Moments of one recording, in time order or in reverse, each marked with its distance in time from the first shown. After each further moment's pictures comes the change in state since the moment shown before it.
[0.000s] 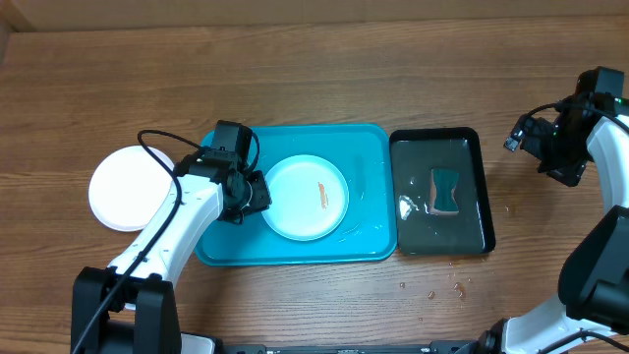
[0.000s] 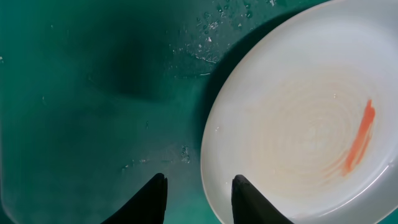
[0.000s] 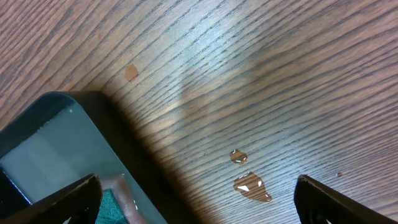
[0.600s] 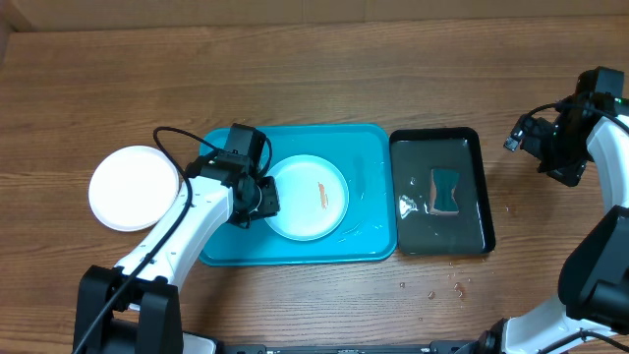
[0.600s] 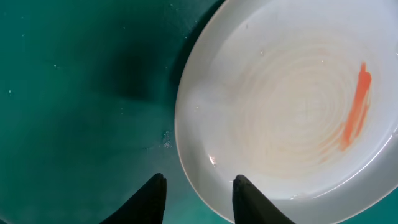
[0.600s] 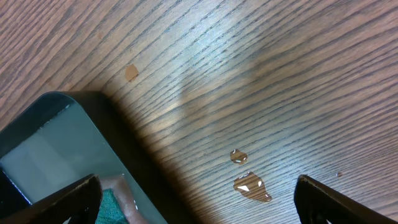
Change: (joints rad) left arm -0.066 0.000 0.000 -0.022 -0.003 0.034; right arm 0.000 0.000 0.000 0.000 0.000 0.000
